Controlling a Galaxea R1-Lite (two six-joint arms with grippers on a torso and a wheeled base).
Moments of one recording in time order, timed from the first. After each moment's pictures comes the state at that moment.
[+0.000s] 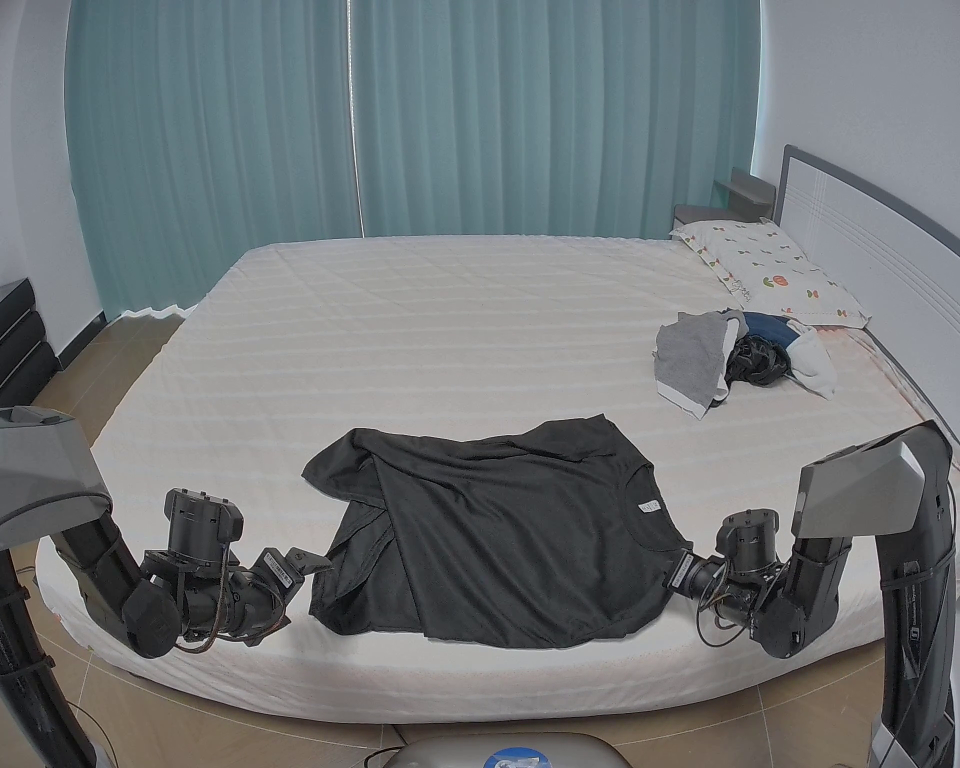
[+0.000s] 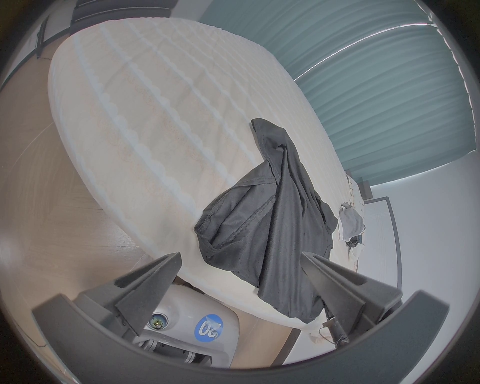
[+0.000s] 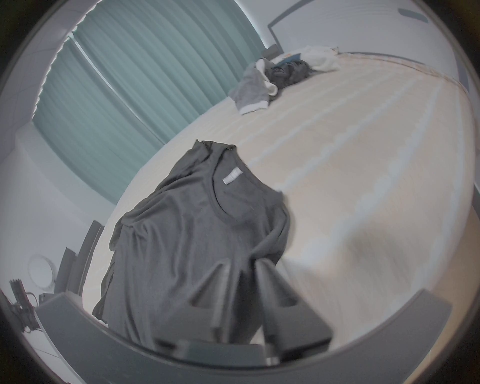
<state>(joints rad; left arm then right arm) -0.21 2.02 -0.41 -0.82 -0.14 -1.04 0.29 2.45 -0.55 -1.32 -0.08 0.67</state>
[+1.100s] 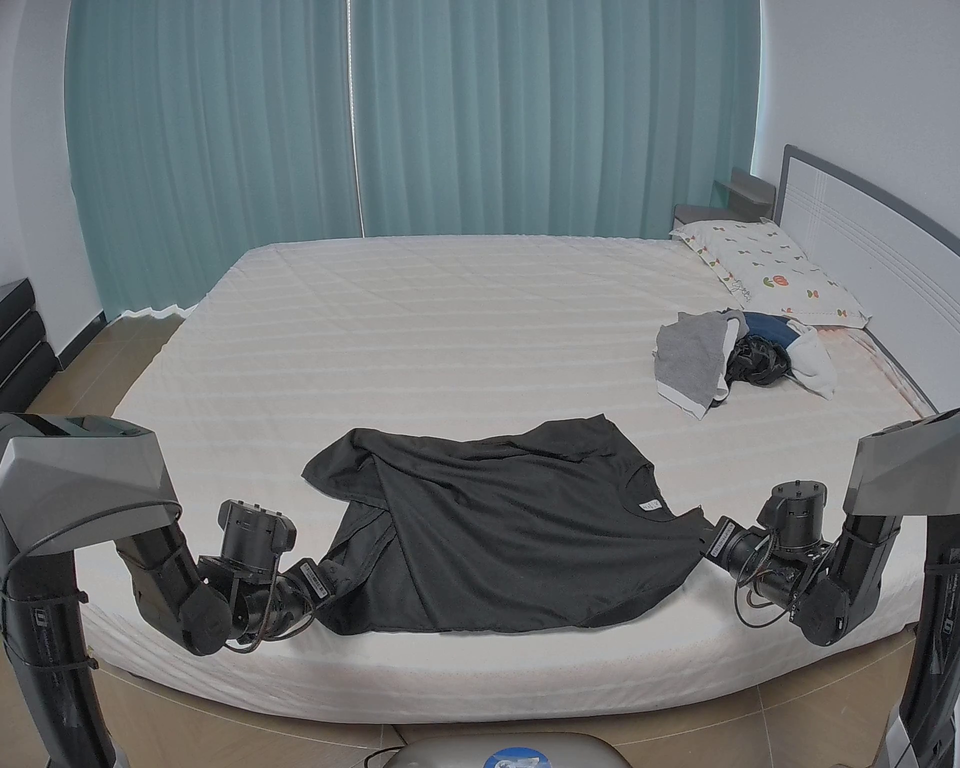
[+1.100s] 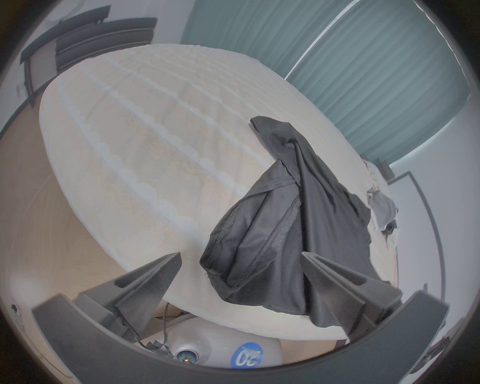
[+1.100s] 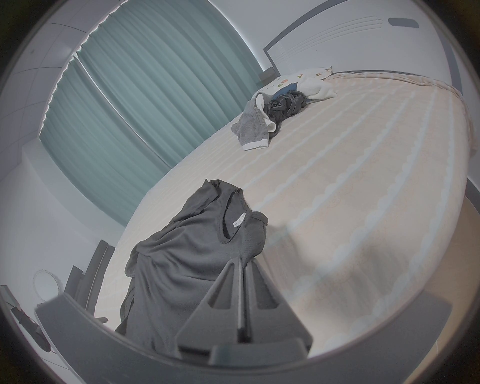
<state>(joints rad) -0.28 2.20 -0.54 -0.82 0.06 -0.88 0.22 2.27 -0.45 -1.35 -0.08 0.69</state>
